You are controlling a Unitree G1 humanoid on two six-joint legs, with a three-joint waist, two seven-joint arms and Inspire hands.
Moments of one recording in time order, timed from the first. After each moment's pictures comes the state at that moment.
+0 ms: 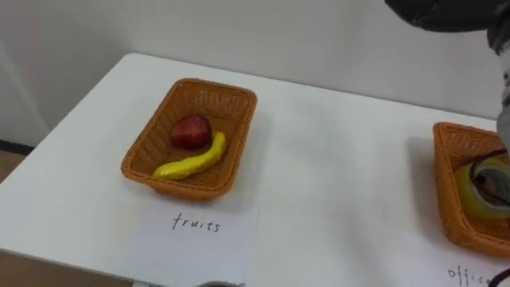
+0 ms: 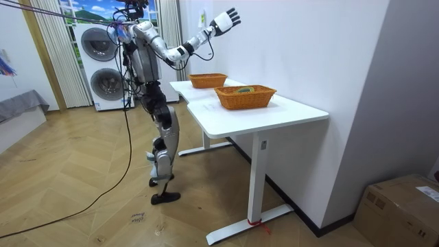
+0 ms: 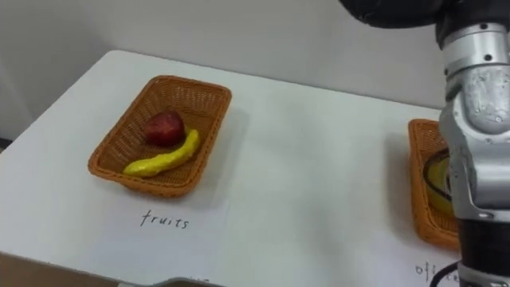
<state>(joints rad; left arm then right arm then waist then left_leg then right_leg) 0.29 0.26 0.07 0.93 0.23 0.11 0.05 -0.37 -0.54 -0.19 -0.11 0.24 0.05 -0.16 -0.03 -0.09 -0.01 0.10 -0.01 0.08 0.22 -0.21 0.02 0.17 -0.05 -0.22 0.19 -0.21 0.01</state>
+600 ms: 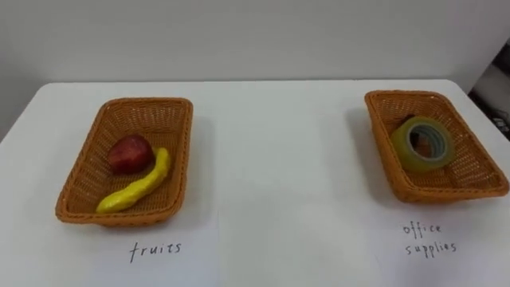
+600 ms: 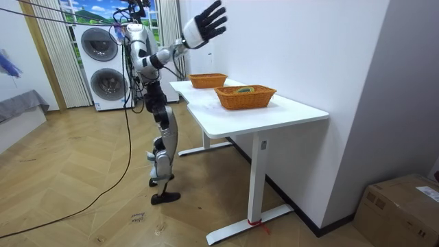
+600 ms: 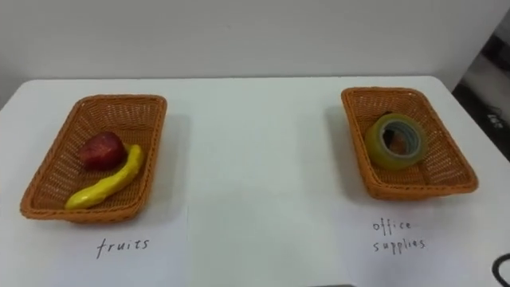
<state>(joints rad) 0.39 0.24 0.13 0.93 0.25 0.07 0.15 0.10 -0.54 -0.59 -0.13 0.44 0.00 -0.61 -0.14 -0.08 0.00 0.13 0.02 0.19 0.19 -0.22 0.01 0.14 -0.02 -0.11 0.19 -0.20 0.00</state>
